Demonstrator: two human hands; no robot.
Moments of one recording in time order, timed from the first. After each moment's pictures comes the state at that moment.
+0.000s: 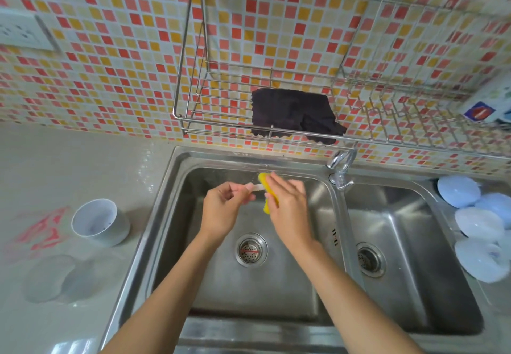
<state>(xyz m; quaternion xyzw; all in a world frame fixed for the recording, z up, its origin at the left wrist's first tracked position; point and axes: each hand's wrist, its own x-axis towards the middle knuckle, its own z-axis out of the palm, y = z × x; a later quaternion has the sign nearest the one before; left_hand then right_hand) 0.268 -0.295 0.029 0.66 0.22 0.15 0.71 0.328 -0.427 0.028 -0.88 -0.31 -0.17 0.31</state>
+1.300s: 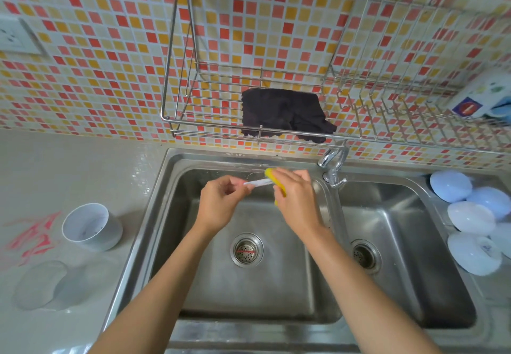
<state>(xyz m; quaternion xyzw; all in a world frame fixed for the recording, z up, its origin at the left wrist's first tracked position) 0.281 -0.291 0.037 0.76 0.21 0.13 0.60 0.355 -0.446 0.044 -0.89 -0.31 -0.15 0.31</state>
